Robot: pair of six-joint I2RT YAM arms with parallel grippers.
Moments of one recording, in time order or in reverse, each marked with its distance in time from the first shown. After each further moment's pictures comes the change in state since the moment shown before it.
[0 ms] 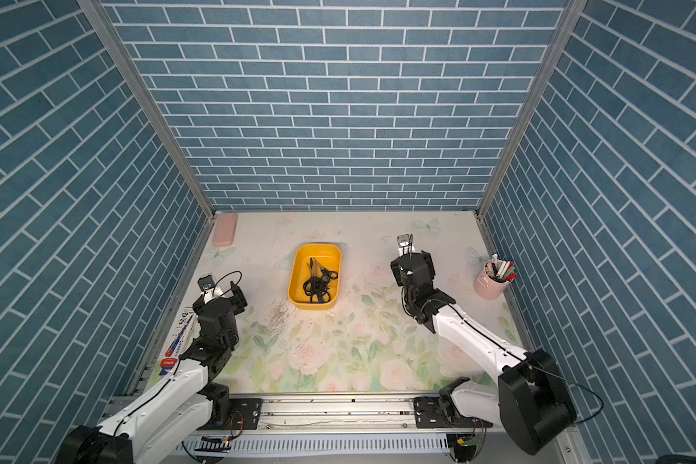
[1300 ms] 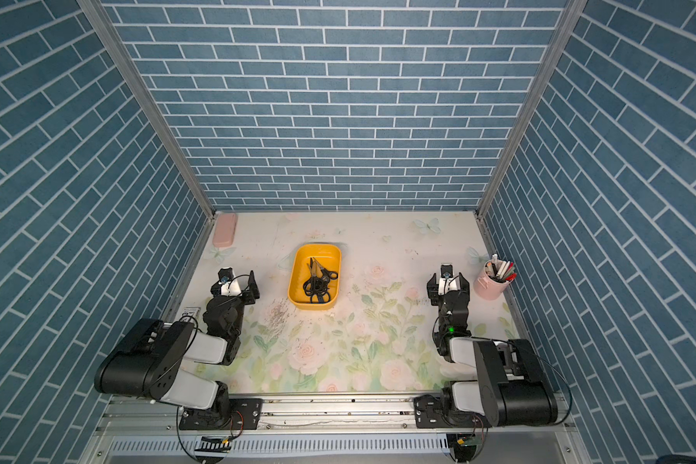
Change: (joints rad) left arm 0.134 0.657 -0.039 0.866 0.412 0.180; right arm -0.401 0.125 -0.495 0.890 -0.347 -0.068
